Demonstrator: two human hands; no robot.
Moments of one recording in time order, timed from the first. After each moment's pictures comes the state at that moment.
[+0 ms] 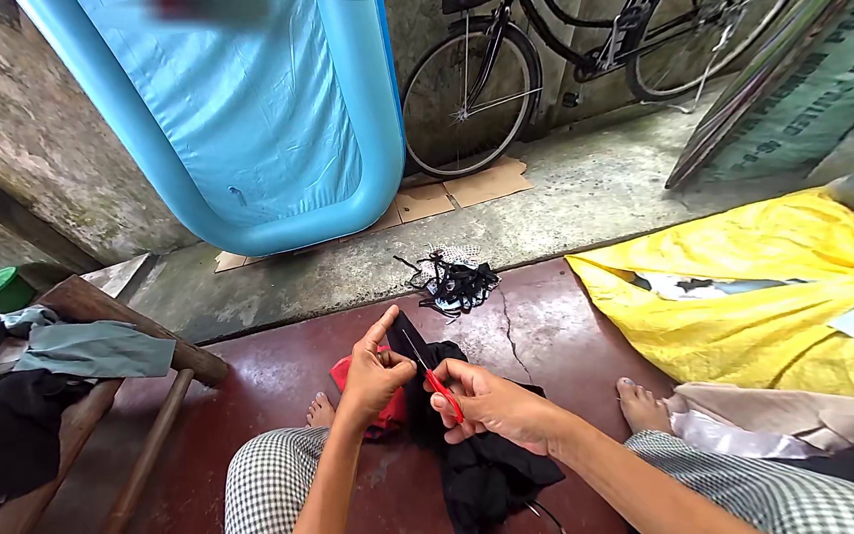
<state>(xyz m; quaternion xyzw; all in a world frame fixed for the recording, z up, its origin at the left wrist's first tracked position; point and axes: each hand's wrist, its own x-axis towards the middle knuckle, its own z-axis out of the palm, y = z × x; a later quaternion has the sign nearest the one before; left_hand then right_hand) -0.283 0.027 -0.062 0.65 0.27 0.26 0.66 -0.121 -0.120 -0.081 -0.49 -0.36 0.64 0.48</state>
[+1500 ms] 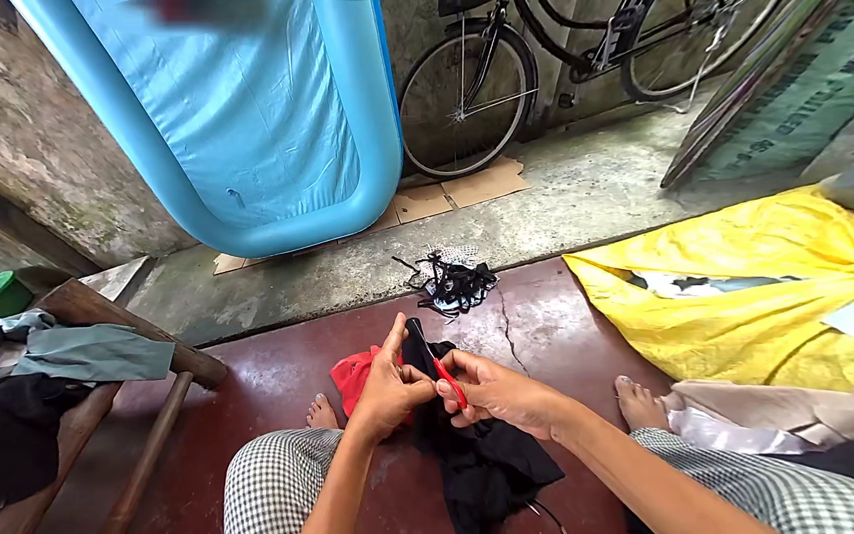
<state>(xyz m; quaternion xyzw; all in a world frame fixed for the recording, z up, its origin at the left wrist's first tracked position) -0.275 0.012 -0.079 0.65 0.22 0.21 0.69 -0.105 -0.117 -0.081 -0.51 -0.35 0.62 0.47</state>
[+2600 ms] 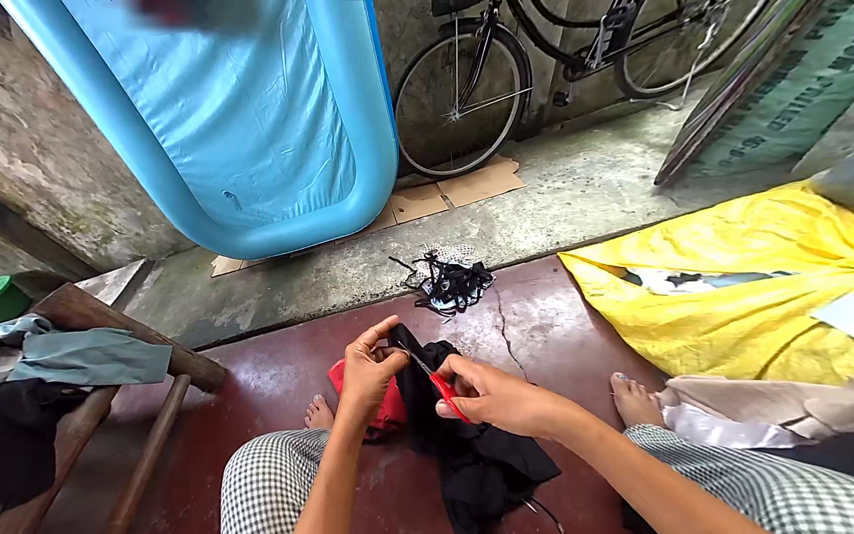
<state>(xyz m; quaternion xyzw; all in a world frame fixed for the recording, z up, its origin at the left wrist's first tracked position) -0.272 0.023 -0.072 0.63 0.30 0.32 0.64 -0.099 -0.124 -0.083 -0.62 -0.50 0.50 0.34</state>
